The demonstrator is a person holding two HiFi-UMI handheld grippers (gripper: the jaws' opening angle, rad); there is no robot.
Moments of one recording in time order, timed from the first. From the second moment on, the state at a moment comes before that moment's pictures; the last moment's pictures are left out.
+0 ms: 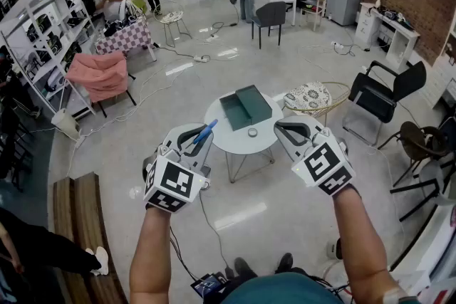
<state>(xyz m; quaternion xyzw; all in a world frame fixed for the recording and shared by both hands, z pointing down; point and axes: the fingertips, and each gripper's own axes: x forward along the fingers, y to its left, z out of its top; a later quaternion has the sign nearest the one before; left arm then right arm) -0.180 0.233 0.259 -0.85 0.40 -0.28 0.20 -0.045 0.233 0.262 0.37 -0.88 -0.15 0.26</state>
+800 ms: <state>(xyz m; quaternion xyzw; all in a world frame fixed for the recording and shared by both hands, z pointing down) -0.225 0.230 0.258 -0.86 0.37 -0.27 0.20 -0.103 0.234 0.254 0.39 -0.88 -0.14 0.23</state>
